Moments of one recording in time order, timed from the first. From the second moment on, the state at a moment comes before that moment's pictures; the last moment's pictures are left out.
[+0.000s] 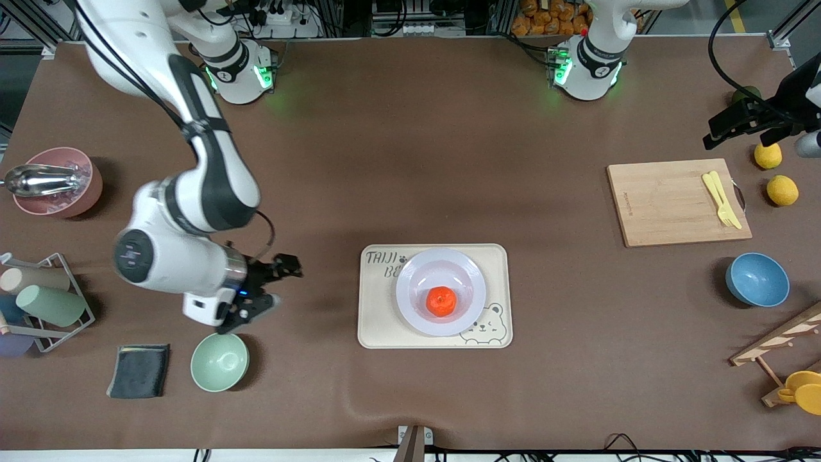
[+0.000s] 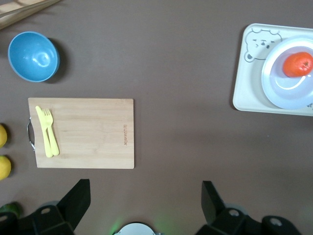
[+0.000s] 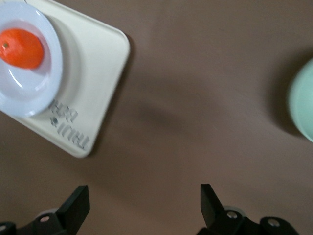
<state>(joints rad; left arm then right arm) -0.07 -0.06 0.04 -1.56 -0.04 1.45 -0.13 0.30 0.56 -0.10 -1.37 0.29 1.84 -0.33</state>
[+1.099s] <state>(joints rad) -0.07 -0.06 0.00 -1.55 0.02 1.47 -0.14 0.05 0.04 -0.13 -1.43 0.00 1.47 -0.04</state>
